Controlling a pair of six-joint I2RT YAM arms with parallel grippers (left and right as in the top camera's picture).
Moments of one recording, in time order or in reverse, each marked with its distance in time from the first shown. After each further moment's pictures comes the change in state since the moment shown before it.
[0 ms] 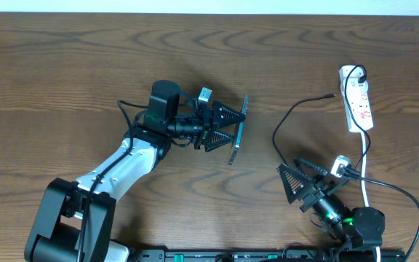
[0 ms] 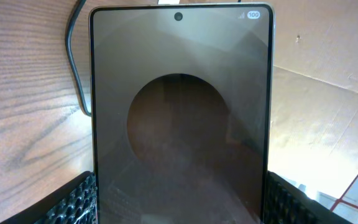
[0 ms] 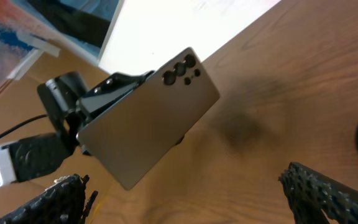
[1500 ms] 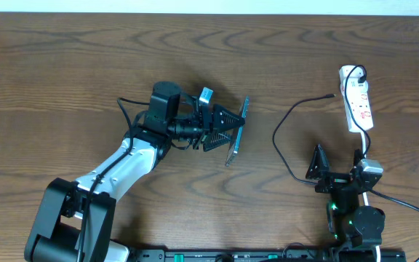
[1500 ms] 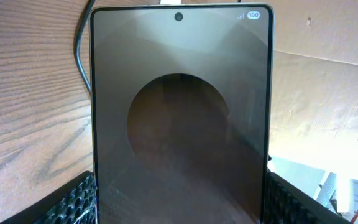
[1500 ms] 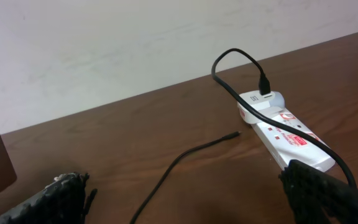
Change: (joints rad) left arm 0.000 0.000 0.000 -0.037 -0.007 0.176; right arm -0.002 0.000 0.000 -0.025 0.698 -0.617
